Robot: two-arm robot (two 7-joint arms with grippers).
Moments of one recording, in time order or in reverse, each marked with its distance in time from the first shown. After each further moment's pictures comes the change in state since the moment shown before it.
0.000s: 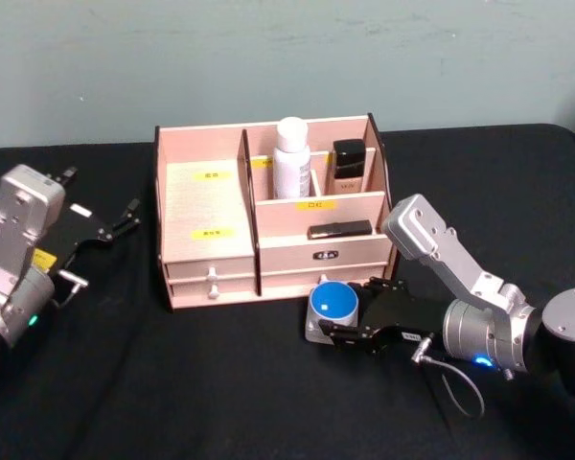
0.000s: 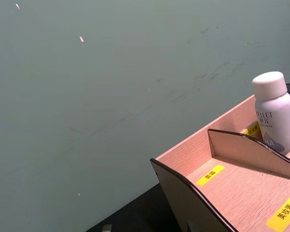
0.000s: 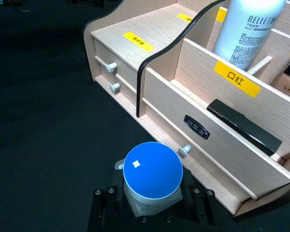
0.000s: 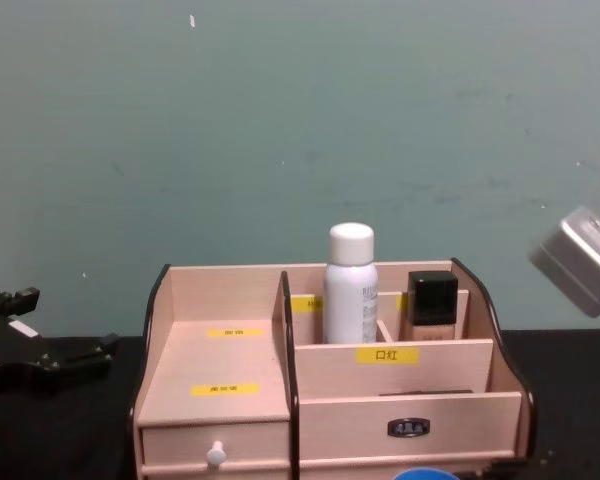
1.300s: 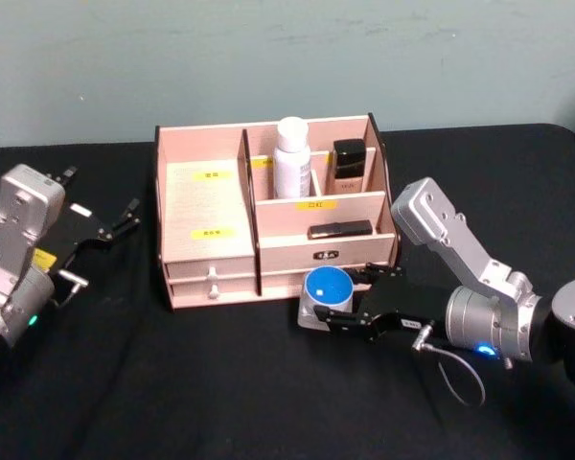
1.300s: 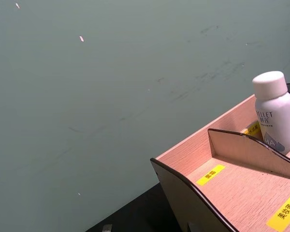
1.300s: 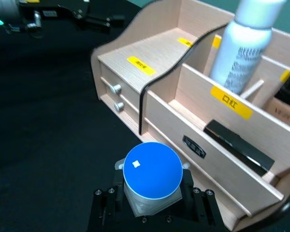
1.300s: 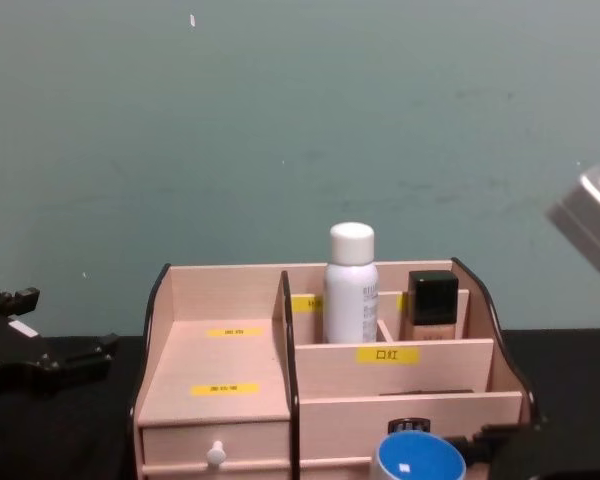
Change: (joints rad) left arm 0.000 0.000 0.000 0.000 0.000 0.000 0.000; right arm 0.004 0.003 0.021 -0.020 0.035 -0.028 0.024
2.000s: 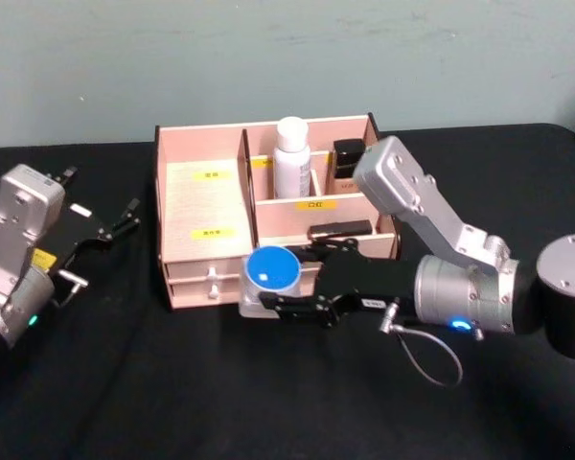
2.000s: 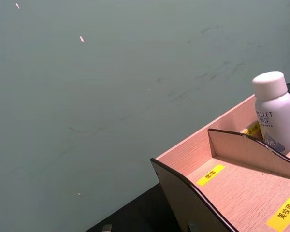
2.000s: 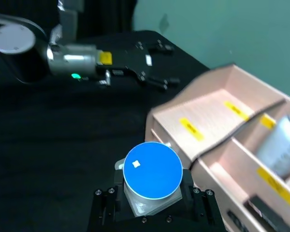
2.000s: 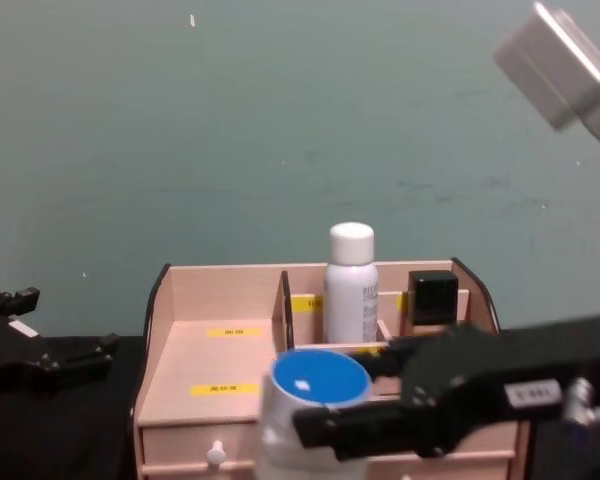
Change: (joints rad) left arm 0.000 0.000 0.000 0.000 0.000 0.000 0.000; right arm 0.083 0.014 -0.065 -0.136 0.052 0.049 0.066
